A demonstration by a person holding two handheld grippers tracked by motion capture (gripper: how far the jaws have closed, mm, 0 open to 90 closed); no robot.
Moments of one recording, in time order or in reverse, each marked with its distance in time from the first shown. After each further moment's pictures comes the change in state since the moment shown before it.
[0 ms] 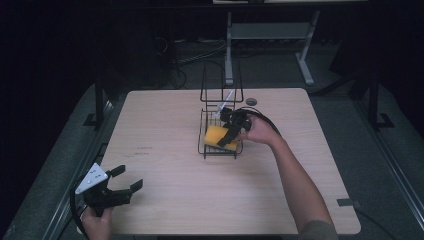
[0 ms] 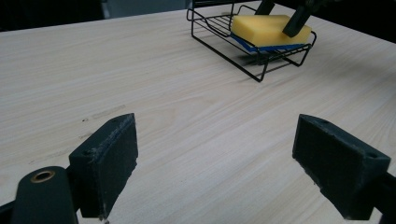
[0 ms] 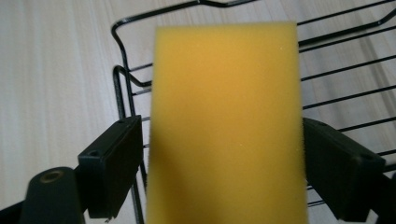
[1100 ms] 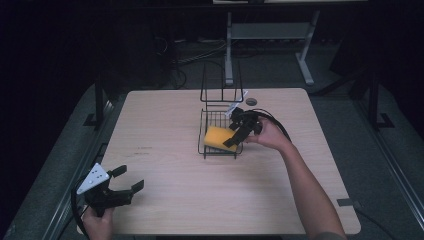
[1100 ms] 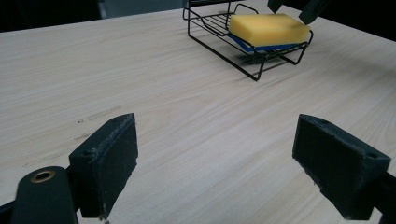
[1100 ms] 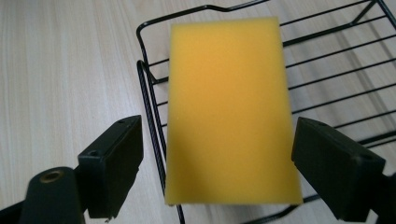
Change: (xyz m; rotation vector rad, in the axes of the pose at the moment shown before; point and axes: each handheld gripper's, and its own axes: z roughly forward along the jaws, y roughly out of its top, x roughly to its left) left arm -0.003 0.001 0.002 0.004 -0.007 0.011; right arm 0.012 -0.028 -0.026 -0.109 -0.027 0.023
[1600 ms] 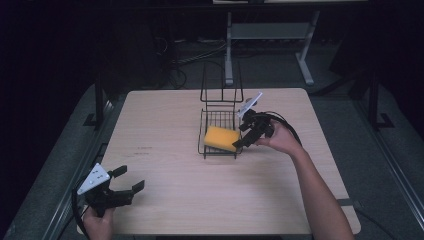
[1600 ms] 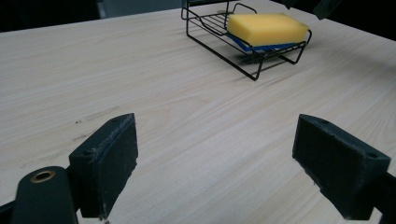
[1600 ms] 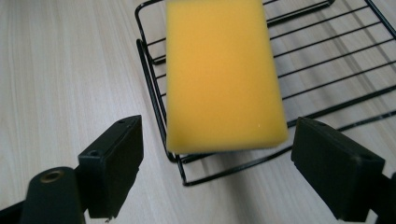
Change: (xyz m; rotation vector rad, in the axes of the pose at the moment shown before) left arm -0.001 0.000 0.000 0.001 -0.005 0.002; right arm 0.003 -0.030 -0.020 -0.037 -0.026 0.050
